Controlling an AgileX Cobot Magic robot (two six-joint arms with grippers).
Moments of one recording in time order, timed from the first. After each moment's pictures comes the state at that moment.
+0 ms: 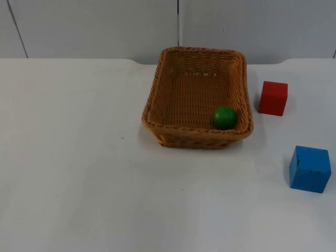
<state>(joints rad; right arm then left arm) 0.05 0.97 -0.76 0.18 1.01 -0.01 -0.06 0.70 -0.60 -0.18 0.78 0.15</state>
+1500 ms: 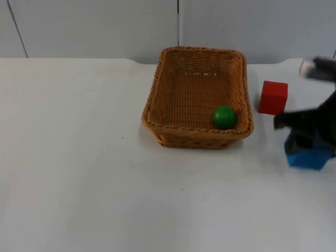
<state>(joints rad) 0.38 1.76 -0.87 -0.12 0.28 0.53 -0.06 0.70 -0.59 -0.18 0.78 0.15</state>
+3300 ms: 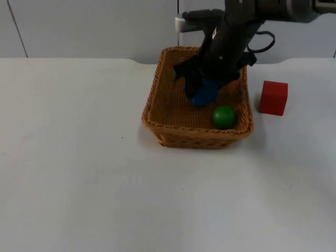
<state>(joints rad) 0.49 2.53 -2.18 0.01 0.81 0.07 -0.06 0.70 -0.59 -0.19 0.78 0.15</state>
